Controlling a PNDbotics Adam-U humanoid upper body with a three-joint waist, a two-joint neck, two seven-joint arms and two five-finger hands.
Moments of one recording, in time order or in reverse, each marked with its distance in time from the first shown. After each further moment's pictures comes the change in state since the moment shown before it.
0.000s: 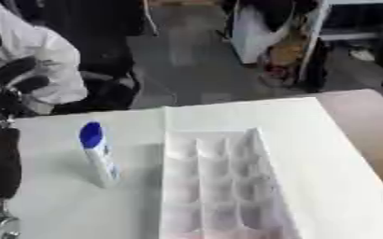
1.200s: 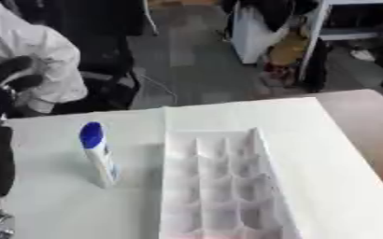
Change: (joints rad) left arm 0.001 0.009 0.047 0.000 -0.235 0.078 0.037; right arm 0.001 0.000 0.000 0.000 0.000 0.002 0.002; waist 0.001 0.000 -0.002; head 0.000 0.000
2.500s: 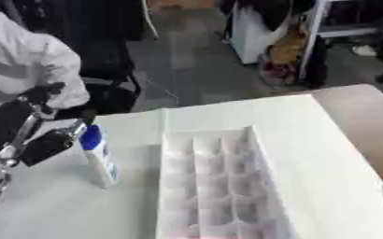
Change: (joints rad) left arm -0.193 0.167 -0.071 0.474 -0.822 0.541 -0.400; right arm 0.017 -0.008 0.010 0.000 -0.002 0.009 0.010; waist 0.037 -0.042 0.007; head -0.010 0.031
